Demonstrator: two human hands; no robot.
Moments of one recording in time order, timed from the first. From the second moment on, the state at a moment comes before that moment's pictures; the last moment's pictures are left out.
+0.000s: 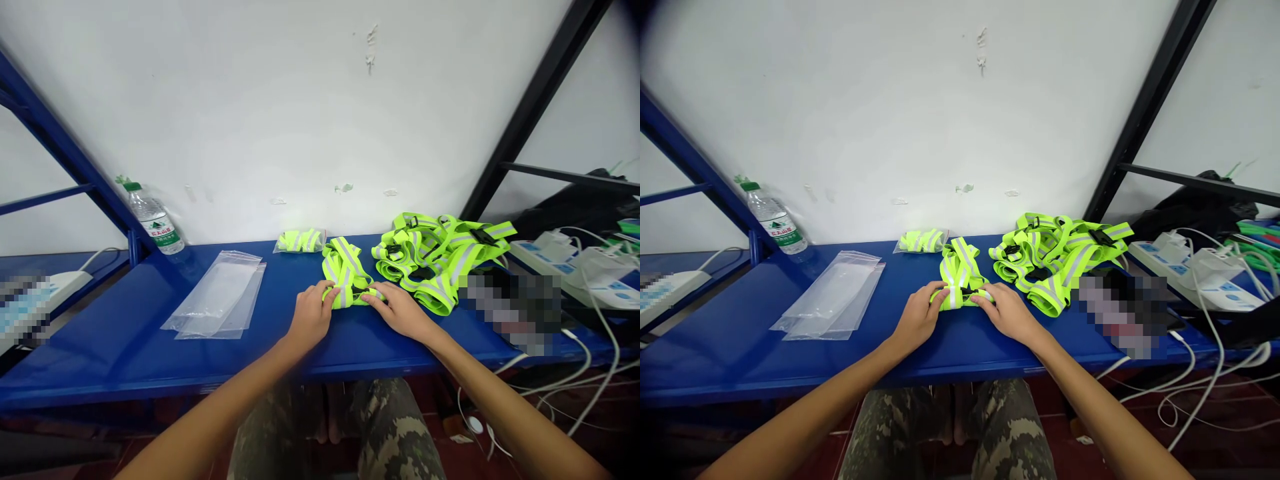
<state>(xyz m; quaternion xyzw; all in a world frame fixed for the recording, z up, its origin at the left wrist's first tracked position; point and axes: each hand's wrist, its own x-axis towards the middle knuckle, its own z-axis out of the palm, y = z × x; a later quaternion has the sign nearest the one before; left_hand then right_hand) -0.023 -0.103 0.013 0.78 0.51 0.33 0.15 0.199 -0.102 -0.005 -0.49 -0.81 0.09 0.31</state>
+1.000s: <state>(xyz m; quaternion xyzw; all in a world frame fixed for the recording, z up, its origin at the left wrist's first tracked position) -0.032 -0.094 0.011 0.89 0.39 0.23 0.00 0.177 -0.054 0.008 -0.52 -0.78 0.18 0.30</state>
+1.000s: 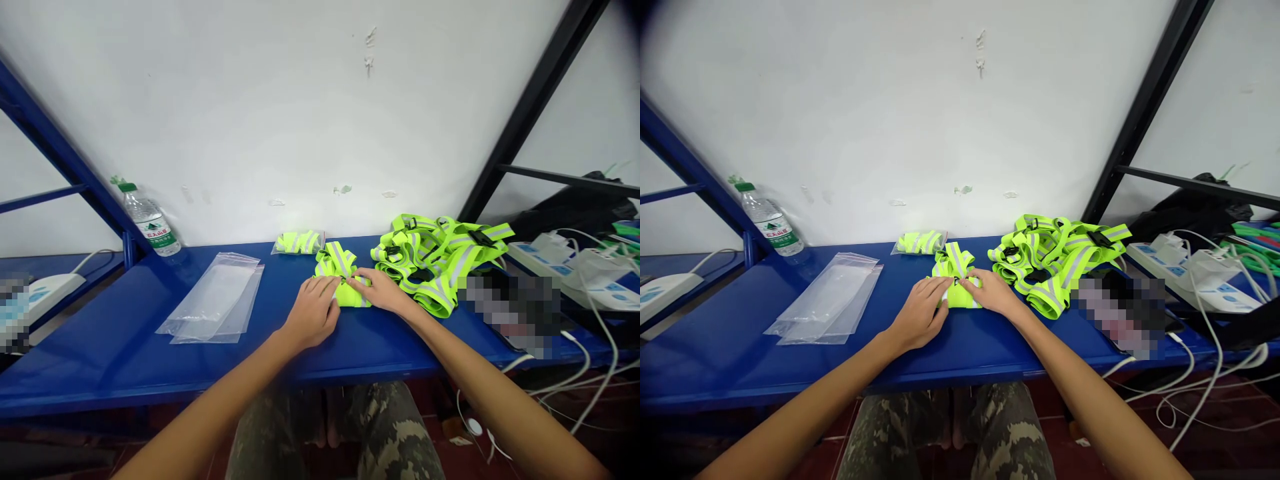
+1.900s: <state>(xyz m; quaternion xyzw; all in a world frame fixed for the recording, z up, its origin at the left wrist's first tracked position) -0.031 -0.103 0.027 0.90 0.37 0.23 0.01 0.171 -0.034 0.023 -0.51 -0.57 0.40 0.50</state>
